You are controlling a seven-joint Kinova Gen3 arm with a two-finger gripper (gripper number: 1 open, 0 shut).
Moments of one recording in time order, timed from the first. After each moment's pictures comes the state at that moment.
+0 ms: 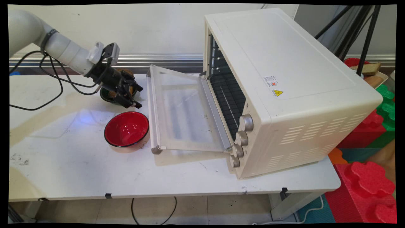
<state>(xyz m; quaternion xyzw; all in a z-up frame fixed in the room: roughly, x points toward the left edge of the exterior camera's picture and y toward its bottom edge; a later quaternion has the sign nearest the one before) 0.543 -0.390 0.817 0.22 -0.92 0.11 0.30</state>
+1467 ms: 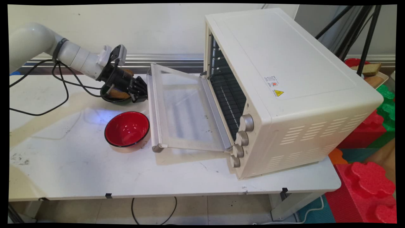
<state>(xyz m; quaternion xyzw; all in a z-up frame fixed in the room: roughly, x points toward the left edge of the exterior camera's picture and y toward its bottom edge) 0.530 -0.403 0.791 0.21 -0.90 0.12 0.37</state>
